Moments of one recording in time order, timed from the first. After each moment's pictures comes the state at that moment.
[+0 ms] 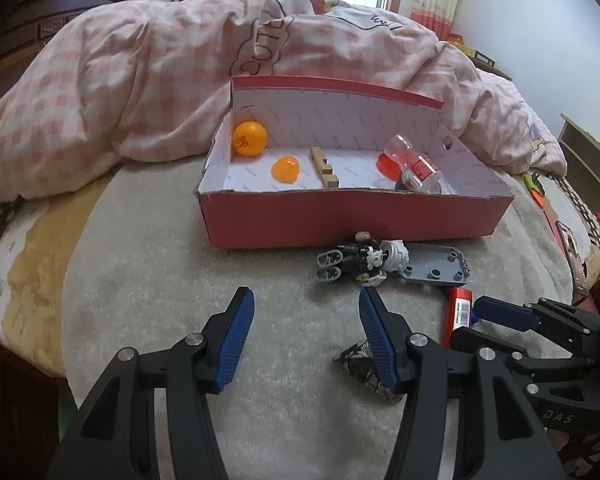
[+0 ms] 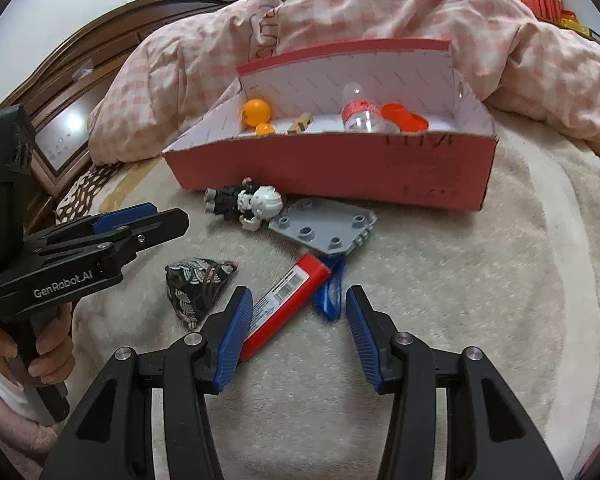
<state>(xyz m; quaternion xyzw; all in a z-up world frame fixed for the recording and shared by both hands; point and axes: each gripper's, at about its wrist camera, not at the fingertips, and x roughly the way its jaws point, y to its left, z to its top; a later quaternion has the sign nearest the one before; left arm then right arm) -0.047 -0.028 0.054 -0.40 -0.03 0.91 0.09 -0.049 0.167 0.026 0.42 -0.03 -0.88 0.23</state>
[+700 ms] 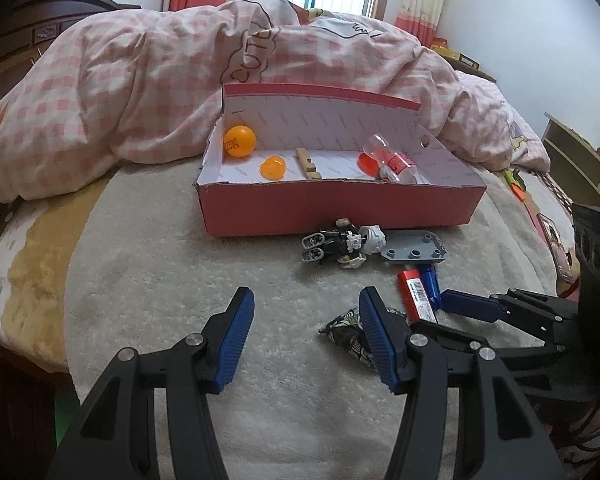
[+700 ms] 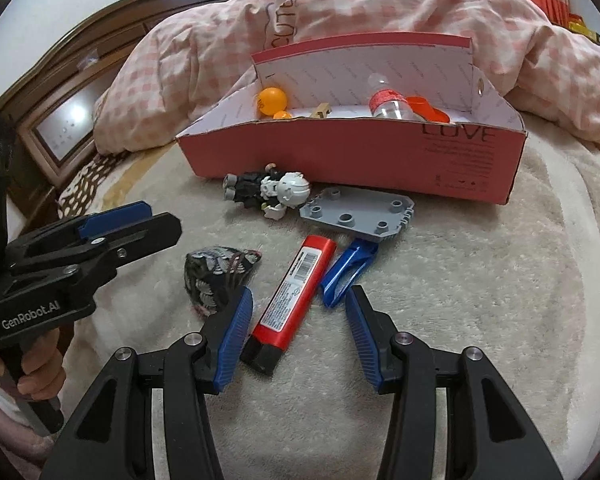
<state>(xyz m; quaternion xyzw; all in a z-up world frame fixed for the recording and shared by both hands) -0.022 -0.029 0.060 -0.39 -0.03 0.91 0.12 -0.040 0.149 0.023 0.43 -0.01 -0.87 0.23</state>
